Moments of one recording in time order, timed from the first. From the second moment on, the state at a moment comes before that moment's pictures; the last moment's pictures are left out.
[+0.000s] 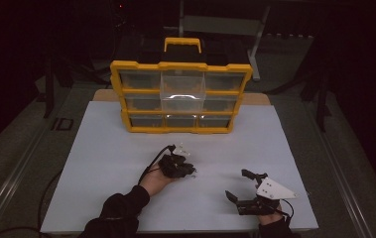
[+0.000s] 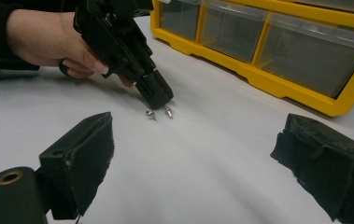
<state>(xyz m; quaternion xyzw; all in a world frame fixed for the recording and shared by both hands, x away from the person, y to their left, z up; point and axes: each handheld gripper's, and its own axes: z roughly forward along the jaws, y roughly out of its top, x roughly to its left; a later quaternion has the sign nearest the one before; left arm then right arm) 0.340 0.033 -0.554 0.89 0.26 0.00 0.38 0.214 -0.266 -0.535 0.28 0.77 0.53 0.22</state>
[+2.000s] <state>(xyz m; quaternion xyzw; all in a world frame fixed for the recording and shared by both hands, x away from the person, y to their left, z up) 0.357 0.138 -0.282 0.81 0.16 0.09 0.56 0.215 -0.266 -0.534 0.29 0.76 0.53 0.22</state>
